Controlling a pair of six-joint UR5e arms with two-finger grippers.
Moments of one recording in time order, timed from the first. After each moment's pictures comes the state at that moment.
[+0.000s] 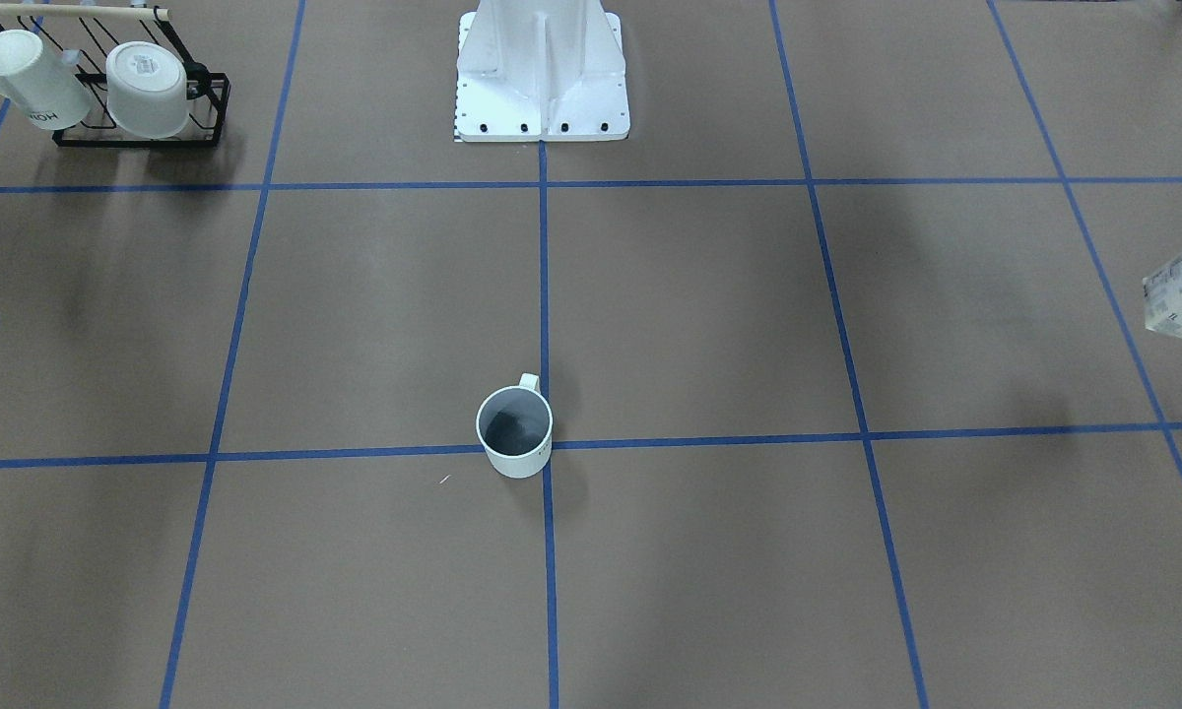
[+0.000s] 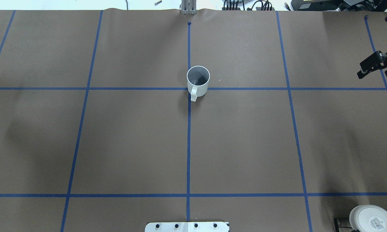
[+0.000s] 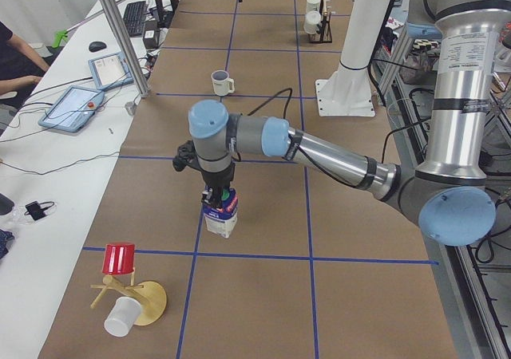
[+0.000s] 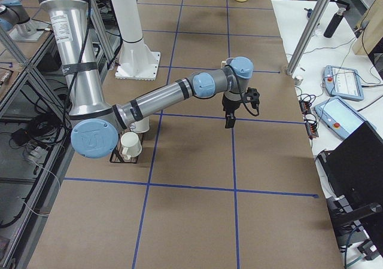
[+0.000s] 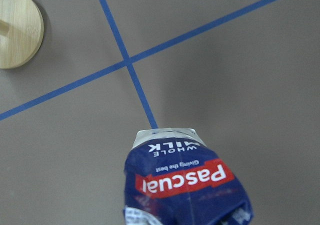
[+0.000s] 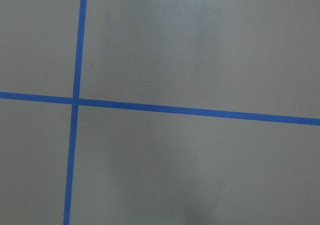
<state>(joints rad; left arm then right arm) -1.54 -1.71 -1.89 -1.19 -2.34 0.26 1.26 -1.40 1.84 -1.72 2.34 0.35</state>
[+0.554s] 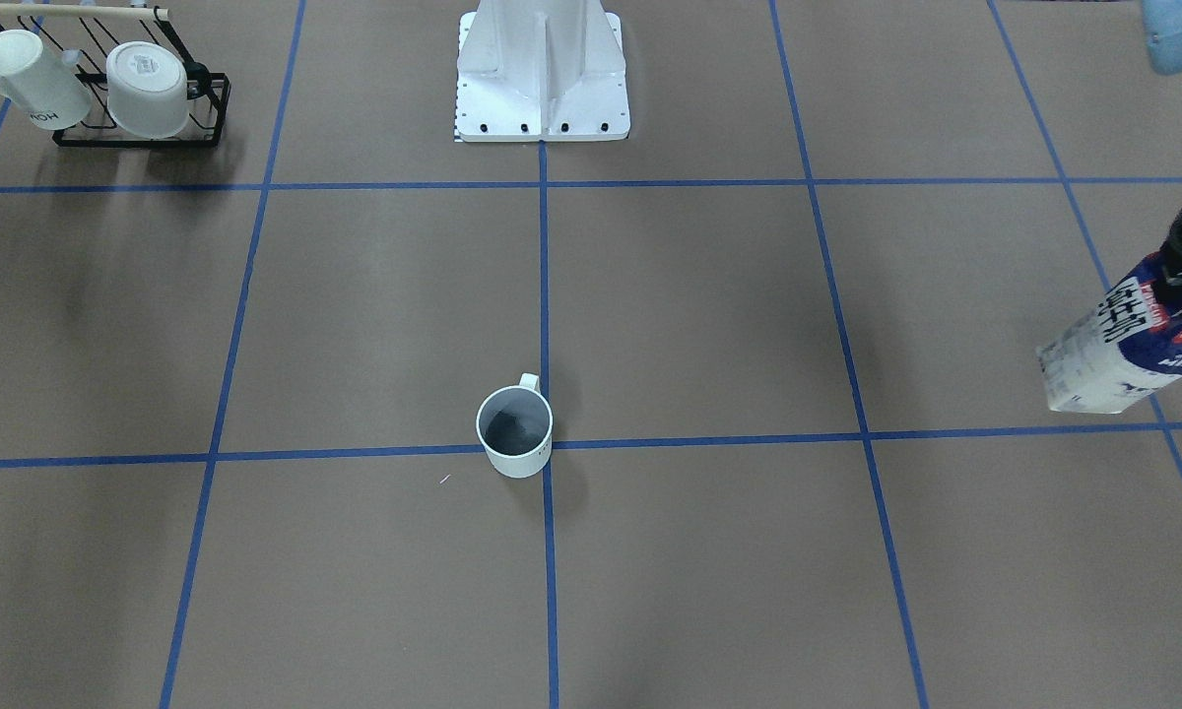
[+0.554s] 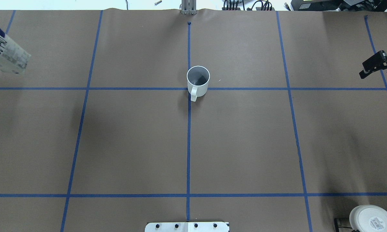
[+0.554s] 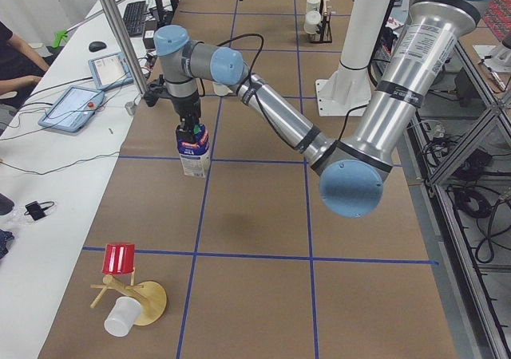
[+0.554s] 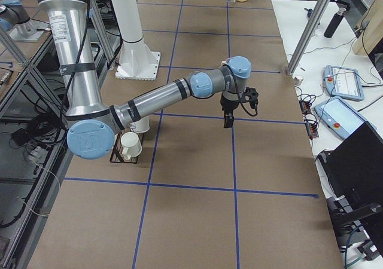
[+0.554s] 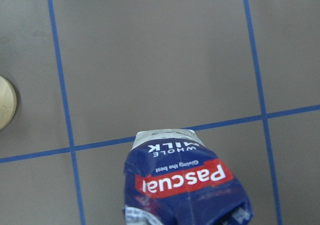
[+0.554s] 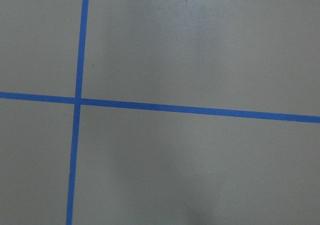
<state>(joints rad) -1.31 -2.05 -1.83 -1.10 -2.29 -0.26 1.27 -1.41 1.85 -1.72 2.35 0.35</state>
